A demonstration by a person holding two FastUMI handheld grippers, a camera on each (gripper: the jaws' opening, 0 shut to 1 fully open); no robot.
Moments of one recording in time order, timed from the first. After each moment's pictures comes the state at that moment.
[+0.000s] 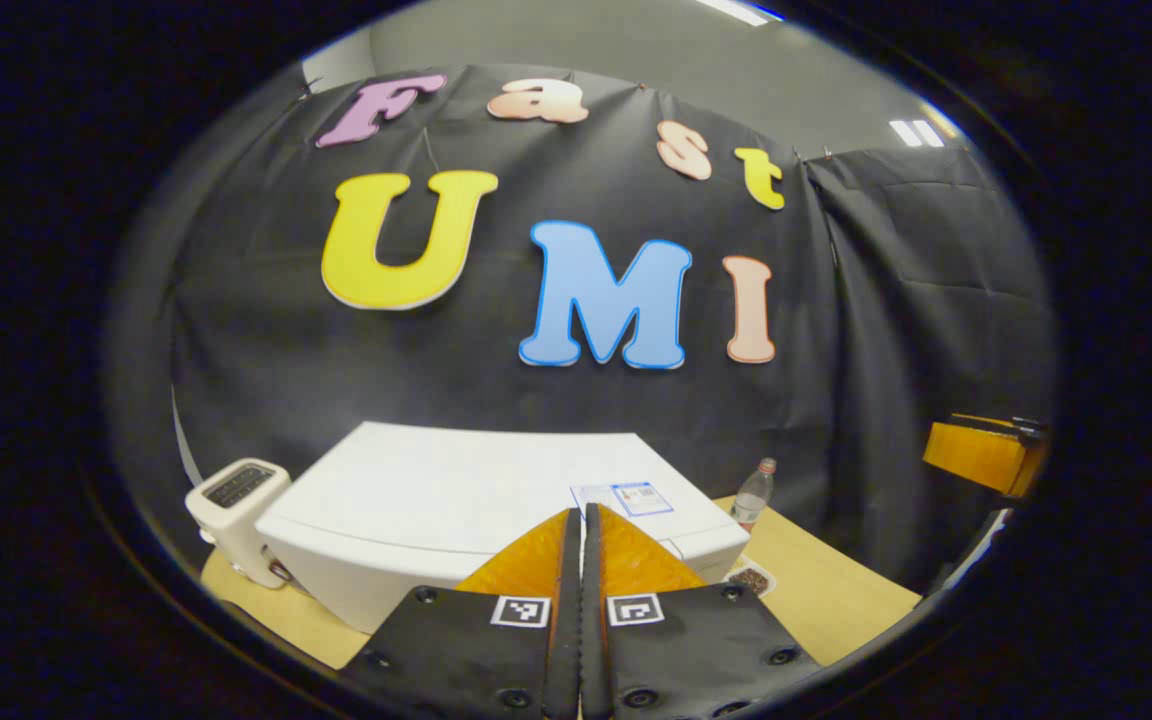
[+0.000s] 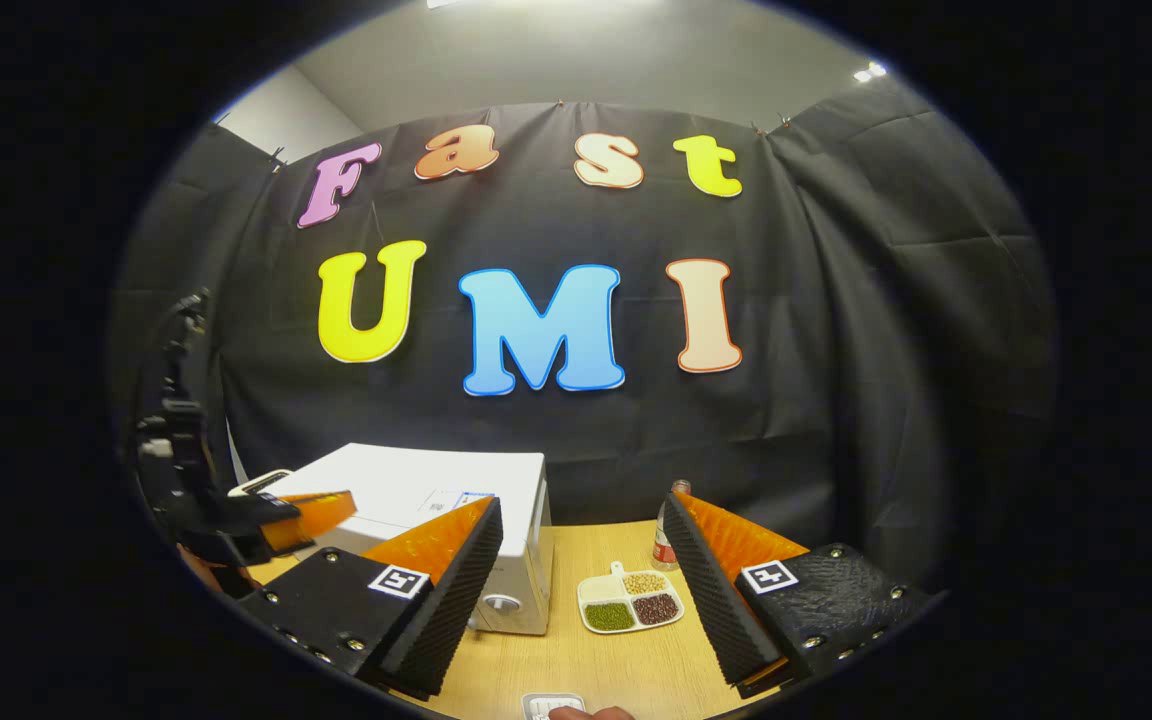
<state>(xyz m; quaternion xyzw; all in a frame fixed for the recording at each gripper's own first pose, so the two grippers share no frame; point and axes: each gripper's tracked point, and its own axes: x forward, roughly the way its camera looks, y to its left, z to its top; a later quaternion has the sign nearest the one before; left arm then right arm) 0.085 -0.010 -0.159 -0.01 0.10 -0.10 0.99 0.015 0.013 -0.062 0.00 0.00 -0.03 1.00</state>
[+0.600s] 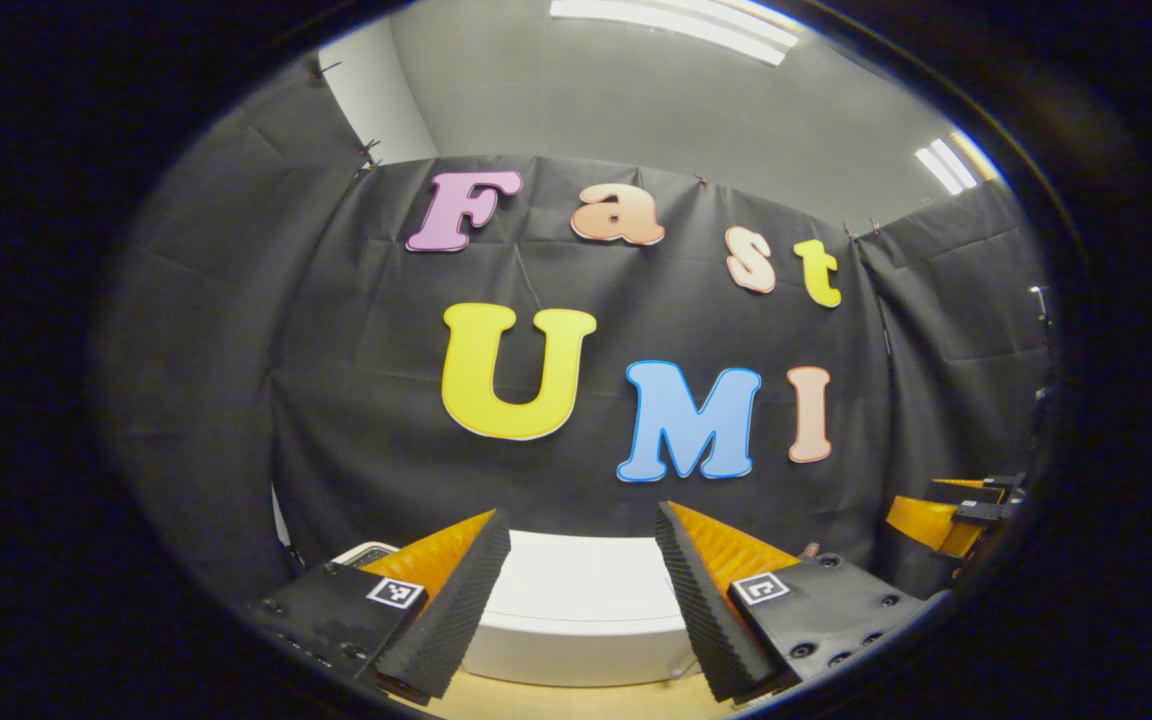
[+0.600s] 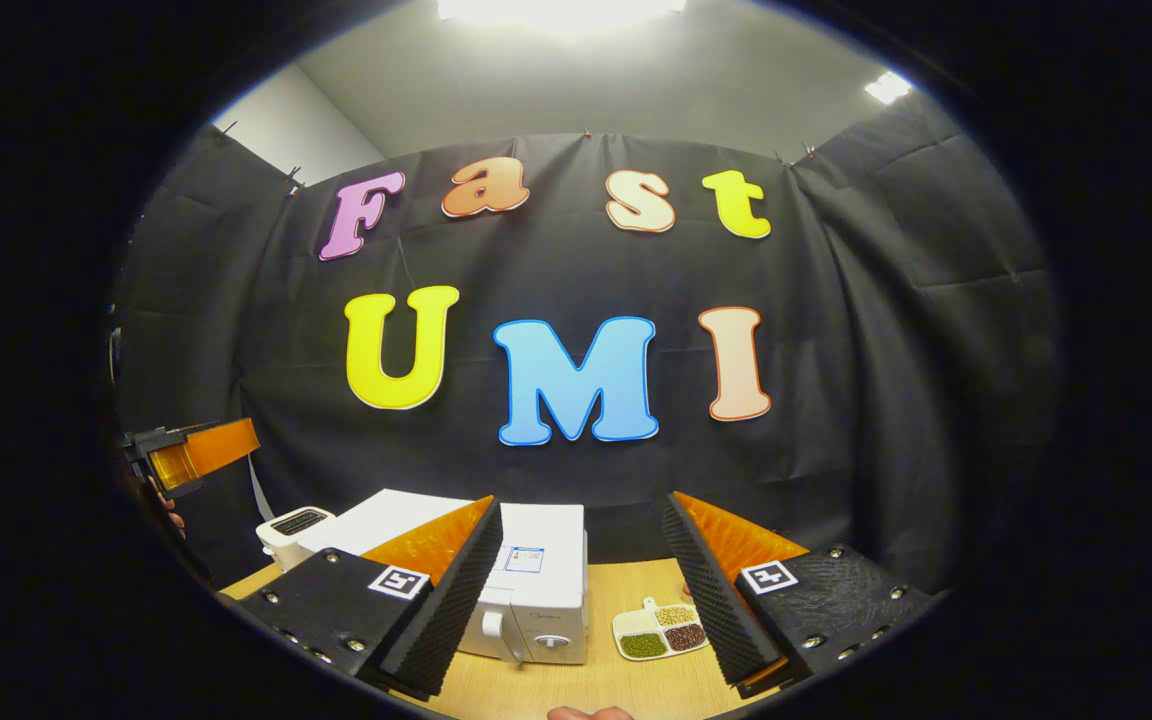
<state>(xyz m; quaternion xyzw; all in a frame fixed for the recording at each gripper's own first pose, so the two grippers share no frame) 0.021 0.100 -0.033 -0.02 0.02 -0.01 1.00 0.010 0.073 -0.005 -0.01 -0.04 0.00 1.00</state>
